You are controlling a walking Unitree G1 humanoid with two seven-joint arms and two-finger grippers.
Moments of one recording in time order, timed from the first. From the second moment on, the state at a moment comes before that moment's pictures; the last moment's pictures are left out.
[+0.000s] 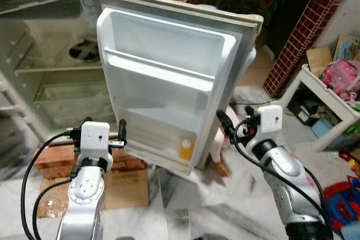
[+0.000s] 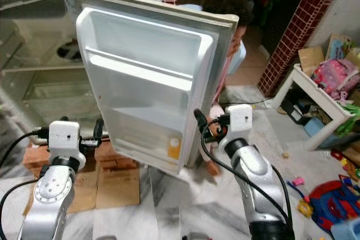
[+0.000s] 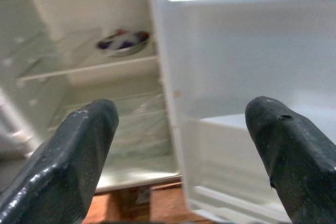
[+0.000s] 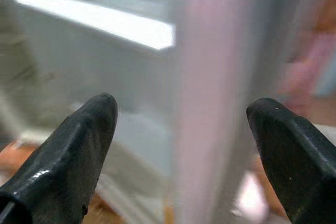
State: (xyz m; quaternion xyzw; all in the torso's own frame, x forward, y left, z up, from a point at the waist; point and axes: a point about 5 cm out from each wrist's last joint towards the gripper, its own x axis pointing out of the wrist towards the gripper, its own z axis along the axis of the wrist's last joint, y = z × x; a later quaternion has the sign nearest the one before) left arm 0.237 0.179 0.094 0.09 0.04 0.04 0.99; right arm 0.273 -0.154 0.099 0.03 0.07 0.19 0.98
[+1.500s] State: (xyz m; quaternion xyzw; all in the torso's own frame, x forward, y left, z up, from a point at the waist) left arm 0.236 0.192 0.090 0.11 0.06 0.08 0.99; right arm 0.310 -0.199 0.083 -0.12 0.15 0.18 0.97
